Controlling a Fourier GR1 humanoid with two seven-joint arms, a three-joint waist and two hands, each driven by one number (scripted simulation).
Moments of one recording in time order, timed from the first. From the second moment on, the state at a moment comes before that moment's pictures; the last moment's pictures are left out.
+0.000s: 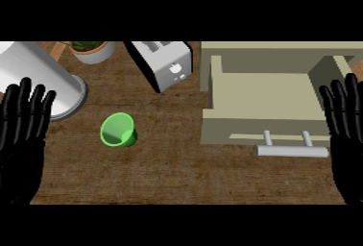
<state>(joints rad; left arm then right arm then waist) 0.02 0.09 0.01 -2.10 0.03 0.02 0.03 -0.01 -0.09 0.01 -2.10 -0.01 -0.02 0.00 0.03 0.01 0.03</state>
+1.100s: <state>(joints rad) -0.11 0.12 0.17 -1.60 0.25 -0.13 -0.06 -0.17 -0.16 -0.03 -1.91 -0.09 0.11 0.09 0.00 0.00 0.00</state>
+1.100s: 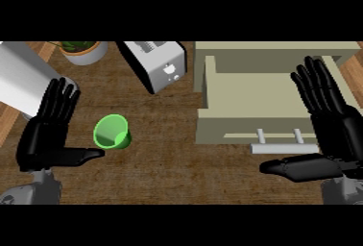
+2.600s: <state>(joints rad) -0.37 0.23 0.29 -0.40 0.06 -0.19 -0.83 -0.27 -0.18 -0.10 -1.87 -0.11 0.16 0.12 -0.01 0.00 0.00</state>
